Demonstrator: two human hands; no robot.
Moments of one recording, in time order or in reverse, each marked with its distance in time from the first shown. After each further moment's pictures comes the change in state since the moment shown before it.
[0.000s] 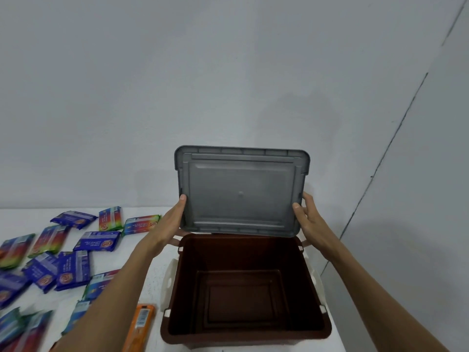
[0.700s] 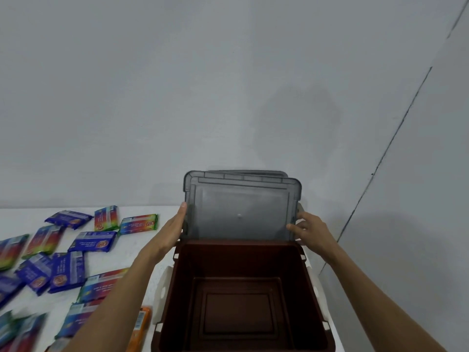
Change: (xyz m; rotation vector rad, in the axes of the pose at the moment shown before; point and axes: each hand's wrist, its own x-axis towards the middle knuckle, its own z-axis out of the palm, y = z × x) left_hand 0.015 -0.019 0.013 0.002 -0.043 -0.018; right_hand 0.018 0.039 0.000 -0.154 0.041 0.191
